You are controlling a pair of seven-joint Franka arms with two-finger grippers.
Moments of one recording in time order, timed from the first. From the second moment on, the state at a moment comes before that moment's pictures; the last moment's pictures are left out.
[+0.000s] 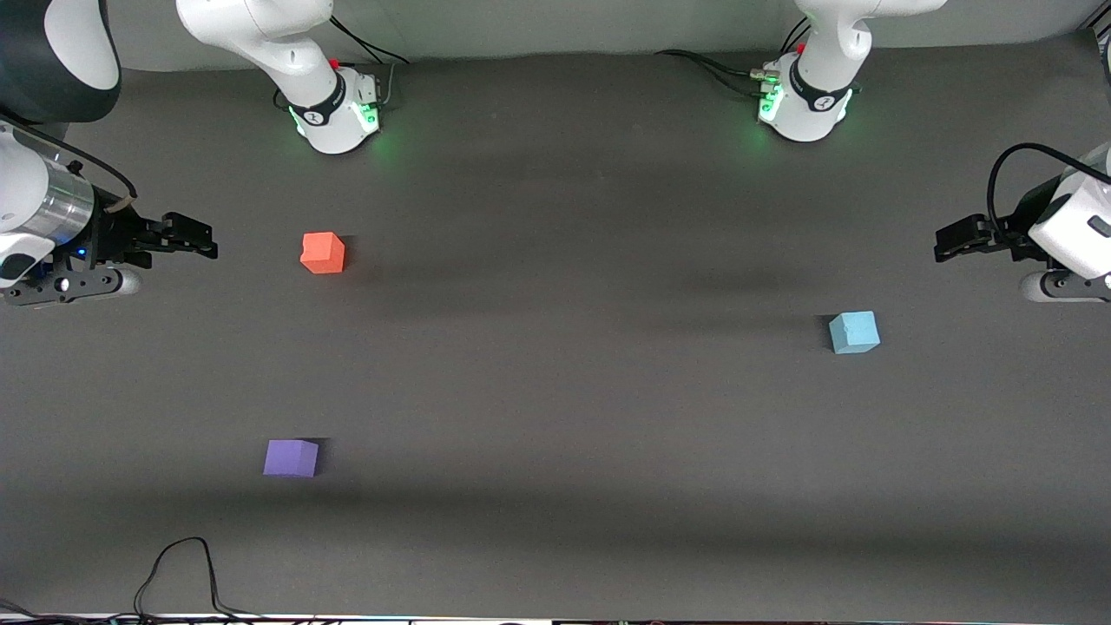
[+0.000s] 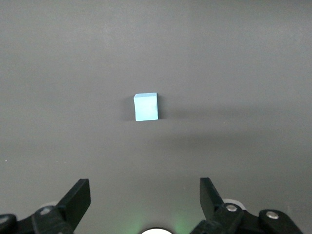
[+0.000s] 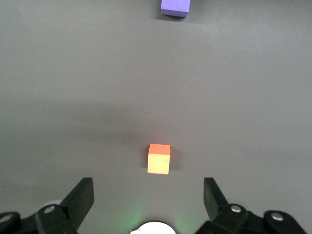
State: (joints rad) left arm -0.03 0.04 0.02 -1.64 0.00 1.55 -0.01; right arm 0.20 0.00 -0.17 -1.71 0.02 1.55 -0.07
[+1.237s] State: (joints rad) left arm -0.03 -0.15 0.04 -1.84 0.00 1.57 0.00; right arm 0.20 0.00 -0.17 -1.71 0.02 1.55 -0.07
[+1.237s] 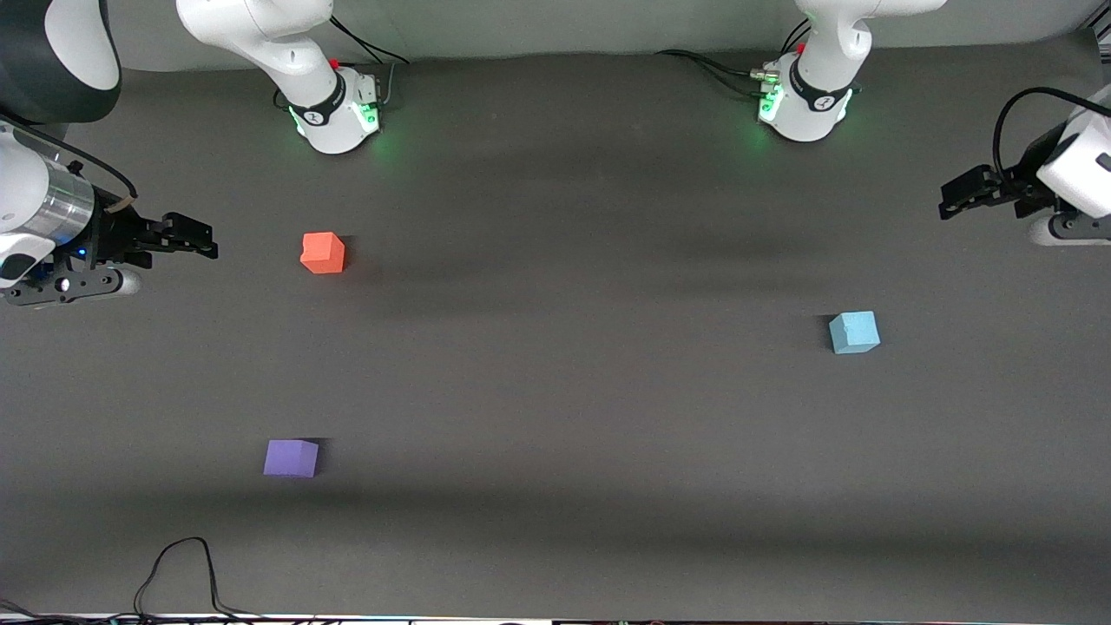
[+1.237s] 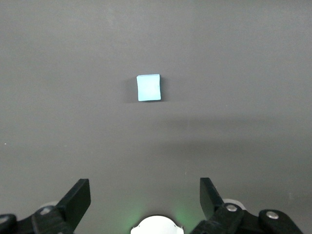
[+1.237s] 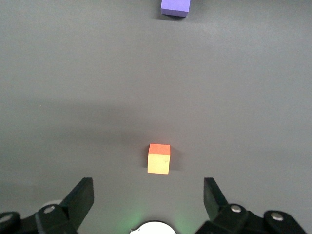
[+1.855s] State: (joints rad) left arm -0.02 -0.02 0.05 -2.06 0.02 1.93 0.00; right arm 0.20 0.00 -0.17 -1.71 0.02 1.55 -0.07
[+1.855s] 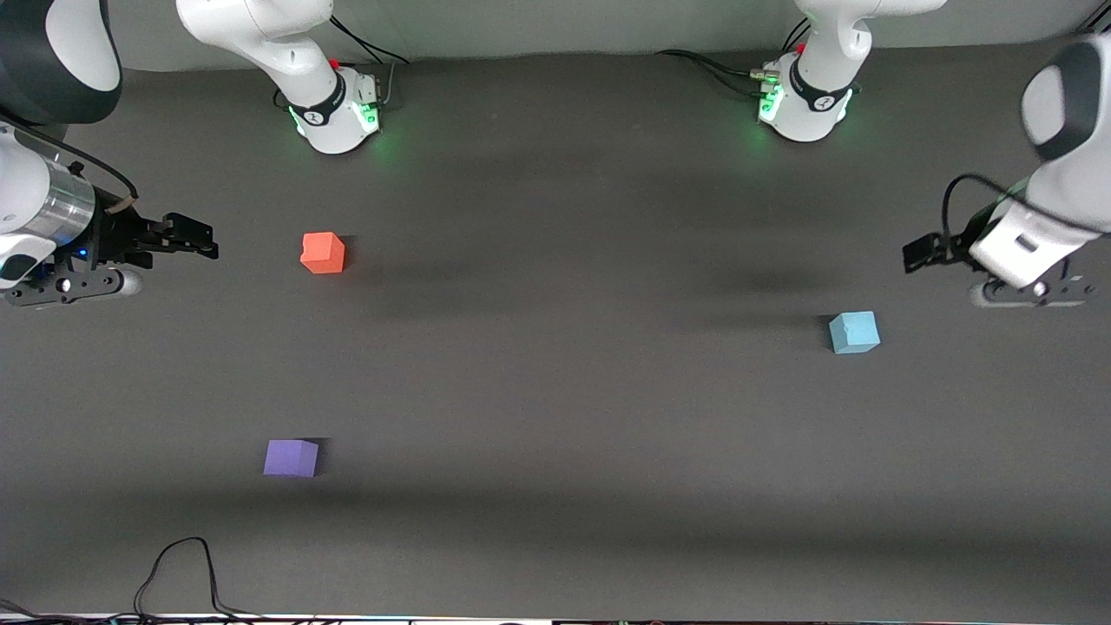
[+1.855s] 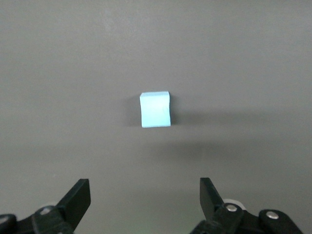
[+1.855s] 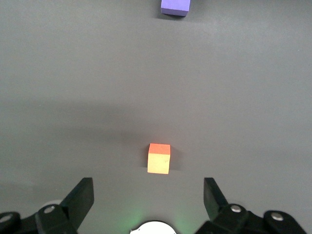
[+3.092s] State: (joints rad) left arm -0.02 0.35 0.05 -2.30 0.03 2.61 0.00; right arm 0.20 0.01 -0.17 -1.71 0.02 1.55 -0.07
